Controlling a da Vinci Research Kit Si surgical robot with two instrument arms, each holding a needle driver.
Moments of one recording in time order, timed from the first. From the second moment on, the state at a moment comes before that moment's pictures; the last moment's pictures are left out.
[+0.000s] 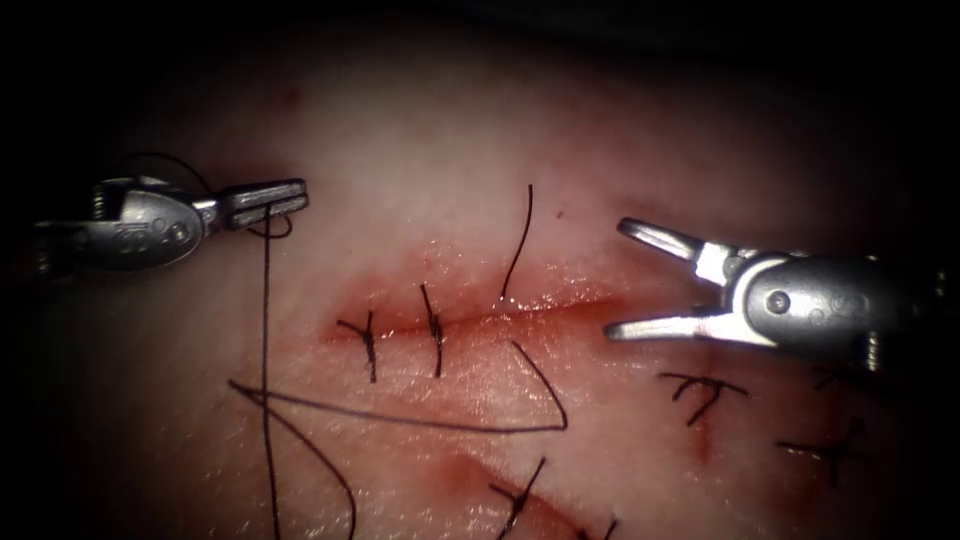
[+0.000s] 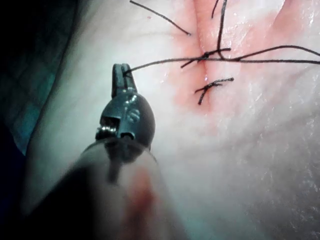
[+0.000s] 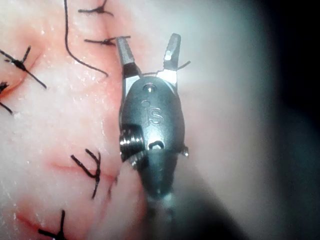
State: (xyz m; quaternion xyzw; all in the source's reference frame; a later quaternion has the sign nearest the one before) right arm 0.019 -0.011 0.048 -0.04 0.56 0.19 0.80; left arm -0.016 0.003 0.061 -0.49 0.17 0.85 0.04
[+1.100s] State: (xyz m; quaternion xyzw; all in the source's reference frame) right arm 0.018 -0.016 0.053 -0.03 0.57 0.19 0.80; left arm -0.020 -0.015 0.051 -0.62 -0.05 0.73 0.28
